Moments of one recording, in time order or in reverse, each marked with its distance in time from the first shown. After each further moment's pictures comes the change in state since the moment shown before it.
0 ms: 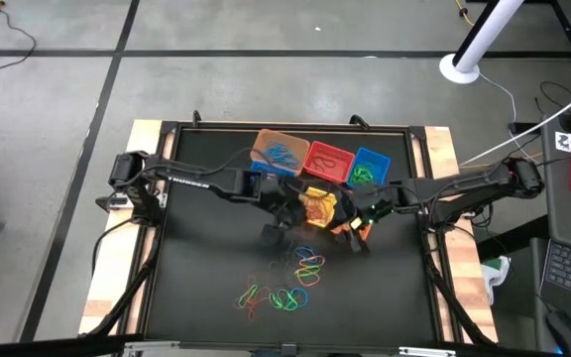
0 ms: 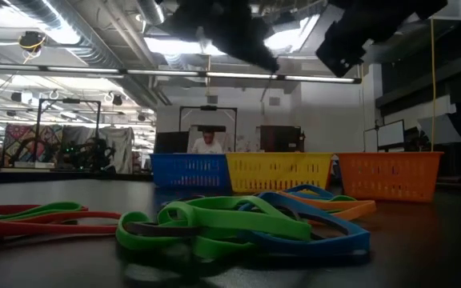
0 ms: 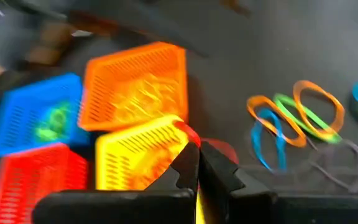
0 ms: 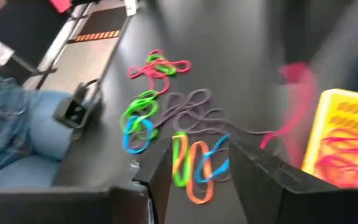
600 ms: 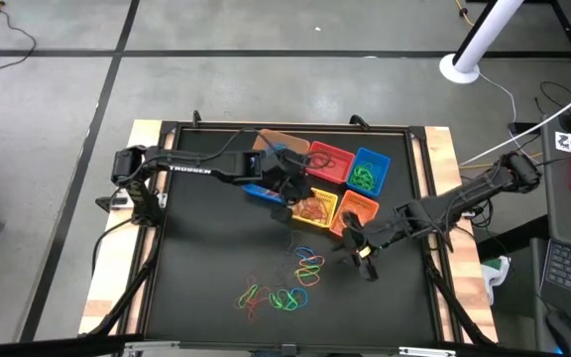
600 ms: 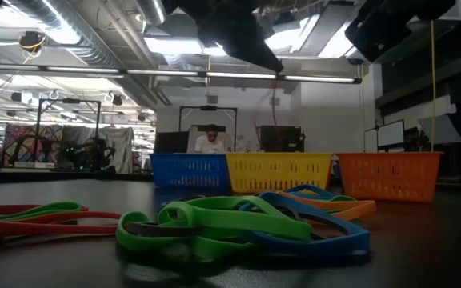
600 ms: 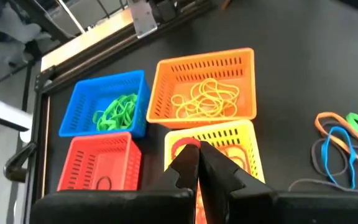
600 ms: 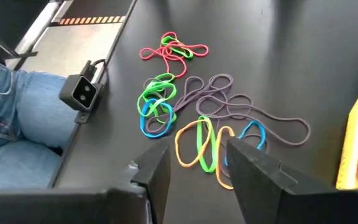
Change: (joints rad) left arm 0.119 -0.001 0.037 0.060 0.000 -0.010; right arm 0.283 0.000 0.000 -0.033 0.287 0.107
